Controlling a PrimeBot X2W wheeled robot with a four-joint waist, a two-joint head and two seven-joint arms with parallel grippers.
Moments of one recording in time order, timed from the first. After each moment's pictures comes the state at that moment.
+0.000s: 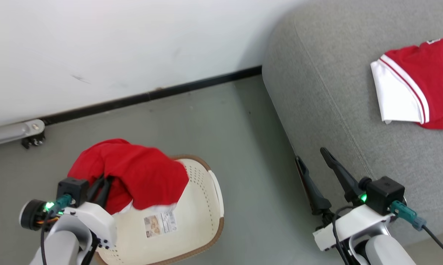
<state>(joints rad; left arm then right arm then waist) -0.46 0.21 -0.34 0.74 -0.33 -0.11 -0.25 -0.14 -0.04 0.20 0.07 0.19 0.12 -0.25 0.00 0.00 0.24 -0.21</state>
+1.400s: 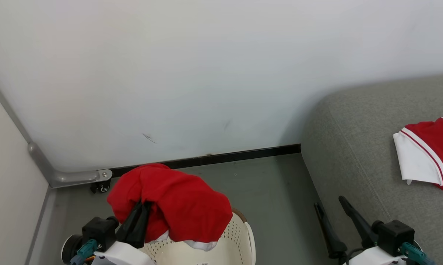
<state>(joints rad) -0.13 0.06 -0.24 0.33 -0.34 -0.09 -0.25 0.06 -0.04 0.12 0.10 0.16 0.12 -0.25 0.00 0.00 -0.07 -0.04</state>
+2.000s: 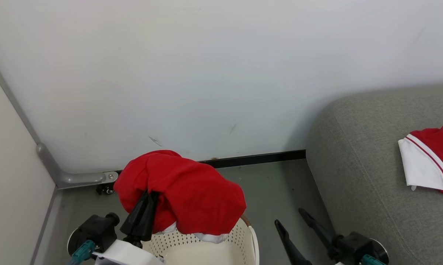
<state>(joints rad) -0.10 0.05 -0.24 0.16 -0.39 -0.10 -0.25 0.07 -0.04 0.28 0.06 0.10 0.12 -0.25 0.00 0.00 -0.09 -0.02</state>
